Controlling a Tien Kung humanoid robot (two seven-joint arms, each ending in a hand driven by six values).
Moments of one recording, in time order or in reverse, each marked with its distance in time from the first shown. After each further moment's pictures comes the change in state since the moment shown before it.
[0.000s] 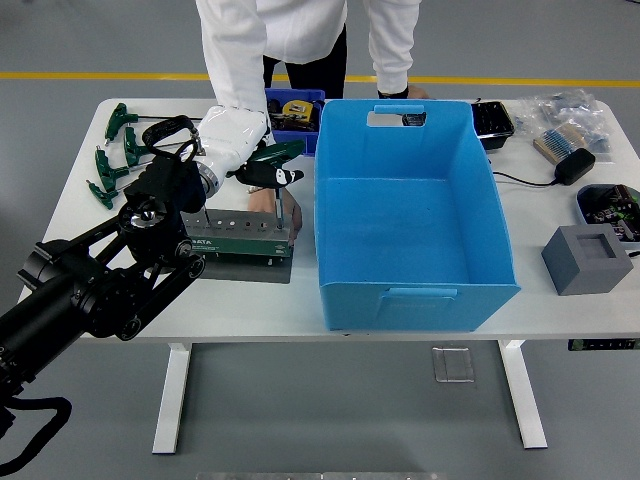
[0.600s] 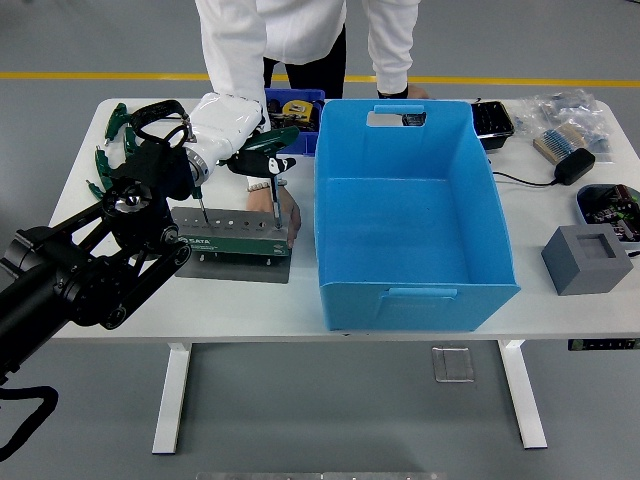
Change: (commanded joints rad) left arm -0.034 0.056 -0.010 -0.042 0.000 -0.057 -0.052; right arm -0.003 0.005 0.018 0.000 -0.009 0.000 -0.005
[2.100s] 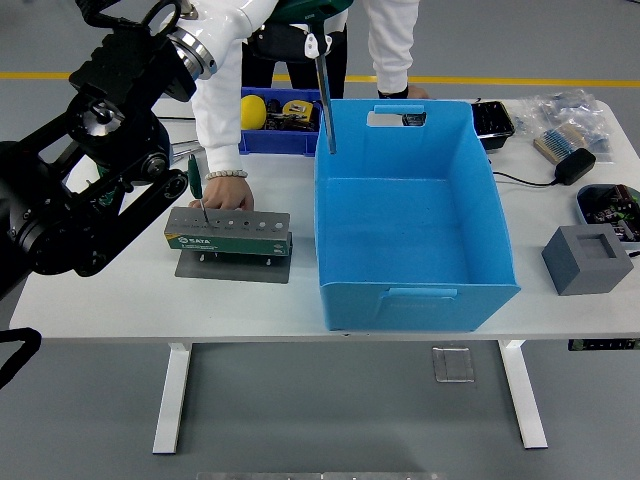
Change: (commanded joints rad) left arm -0.173 0.033 -0.005 -0.292 -0.048 0.068 0.007; right arm 0.003 -0.001 -0.023 0.000 0.013 -0.004 -0.010
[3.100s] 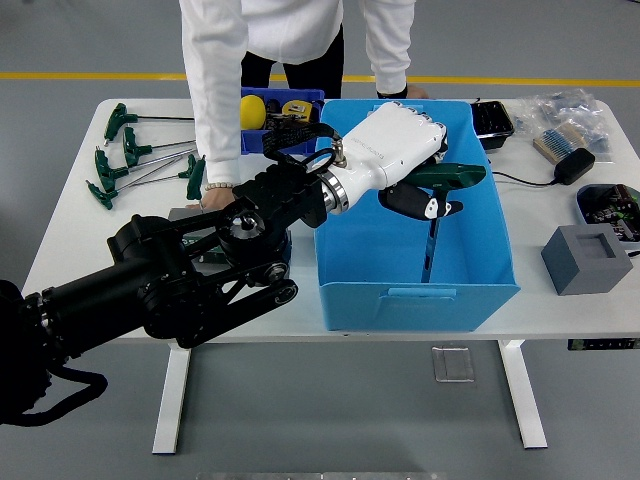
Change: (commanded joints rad) left arm -0.024 -0.214 0.392 0.197 -0.173 0.111 -0.052; right arm 0.011 -0.020 -0.018 0.000 0.000 0.000 0.014
